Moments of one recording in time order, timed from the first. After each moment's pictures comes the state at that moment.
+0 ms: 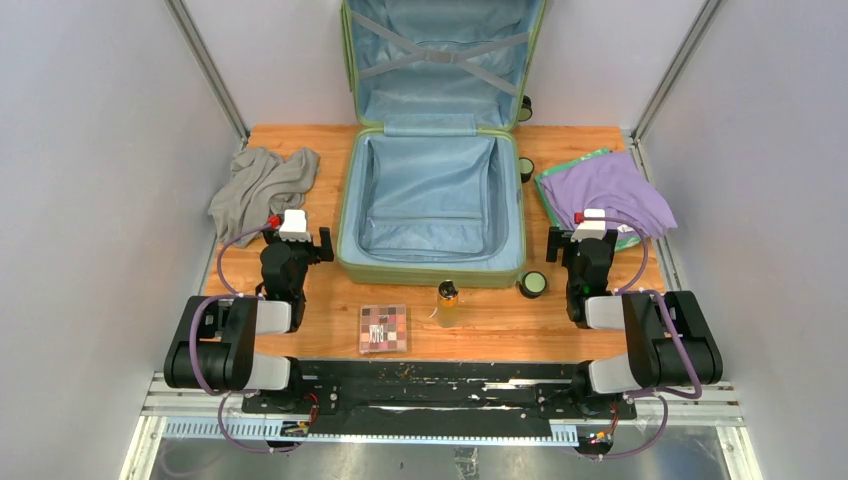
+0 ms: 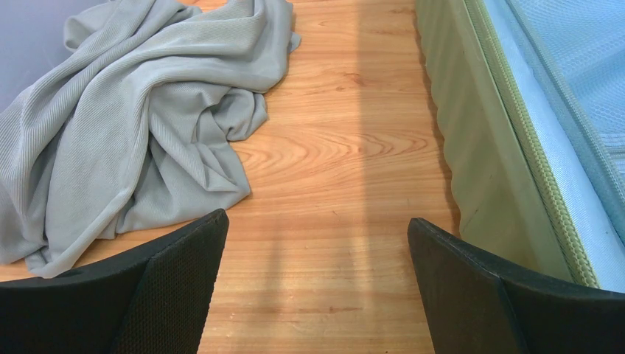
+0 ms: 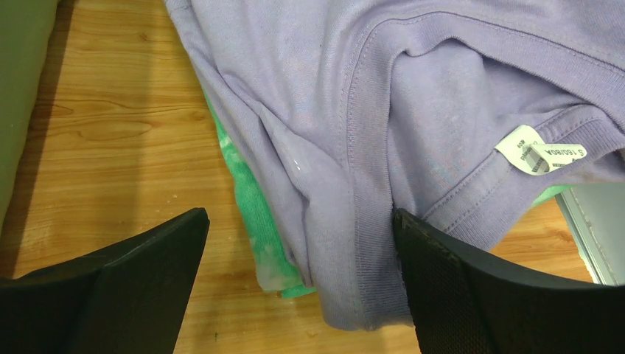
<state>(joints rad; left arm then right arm) -0.02 1.37 0.19 1.05 -0.02 0.06 0.07 1.40 0.25 0.90 0.25 -0.11</state>
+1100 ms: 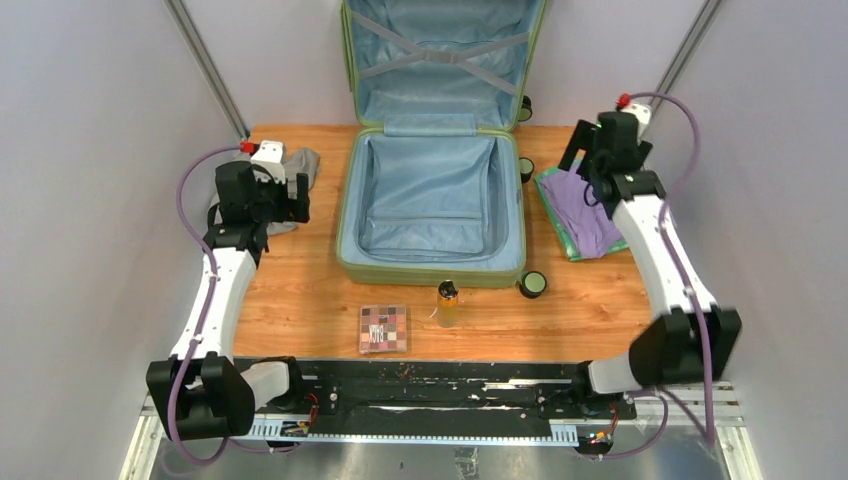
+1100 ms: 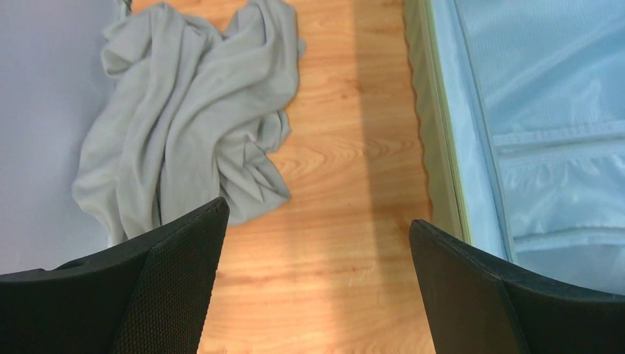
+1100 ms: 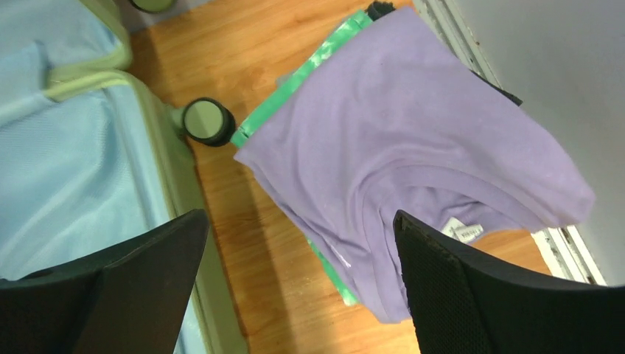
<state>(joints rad) 0.10 1.14 0.95 -0.25 0.15 0.15 0.07 1.28 1.28 -0.45 0.31 0.31</state>
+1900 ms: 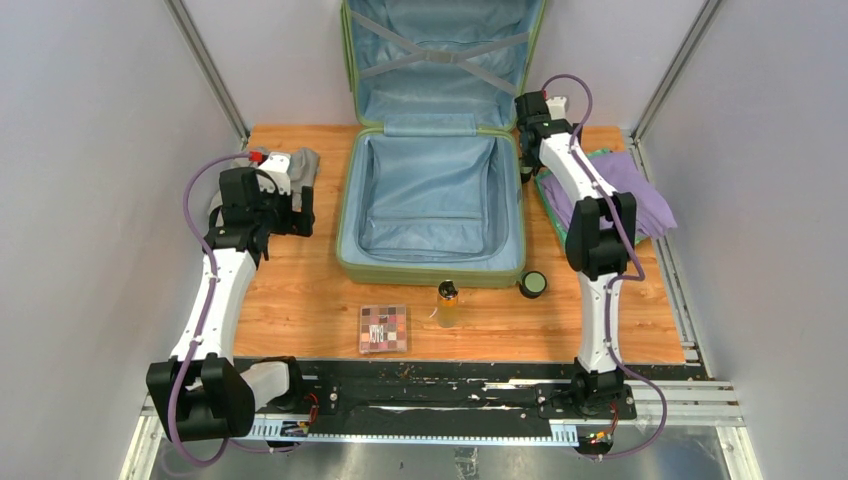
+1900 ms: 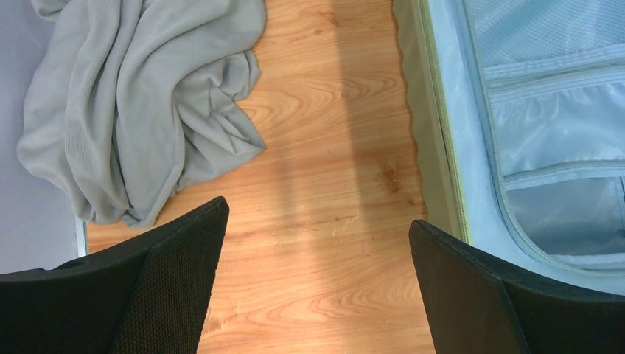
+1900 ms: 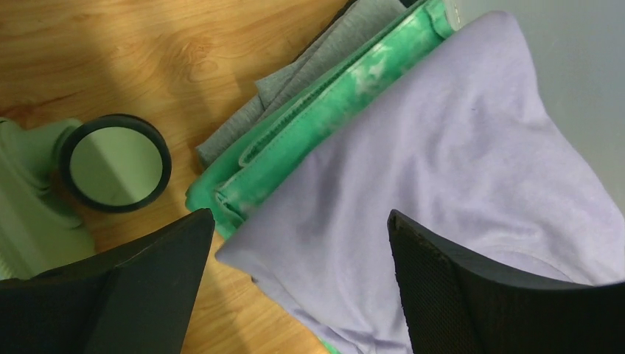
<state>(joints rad) 0.10 1.13 0.96 -0.43 0.20 0.18 0.22 2.19 2.04 -0.77 0.68 0.23</state>
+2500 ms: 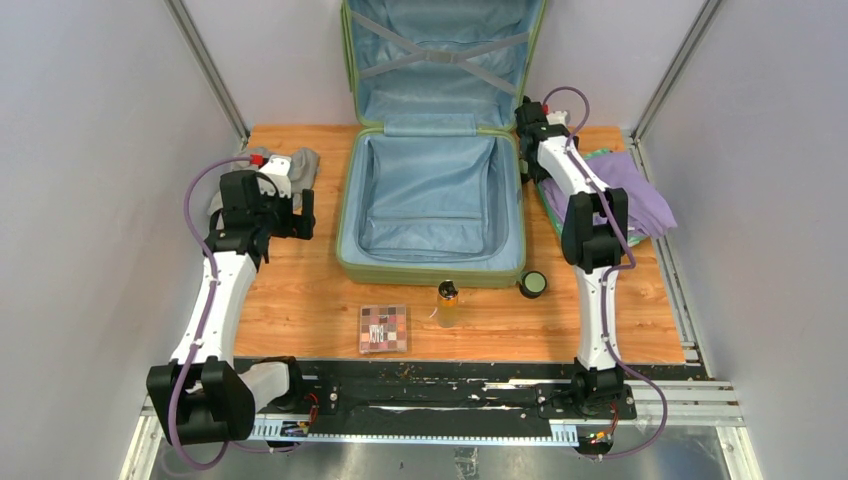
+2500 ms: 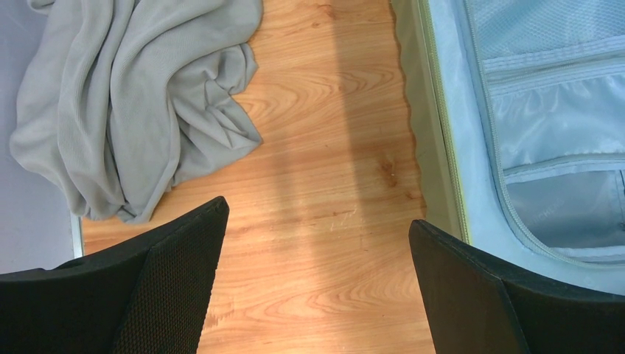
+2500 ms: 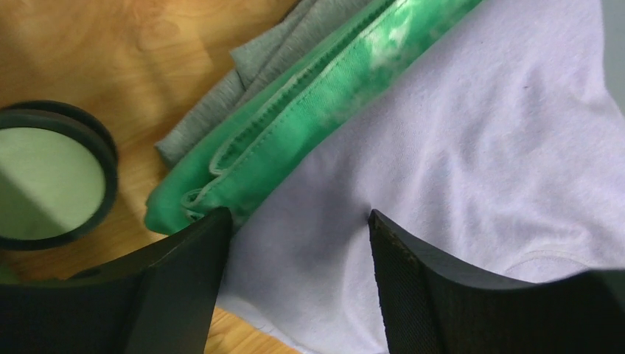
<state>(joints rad) 0.10 1.12 0.93 -0.43 0.20 0.18 0.19 2.33 2.12 -0.86 0.71 0.27</state>
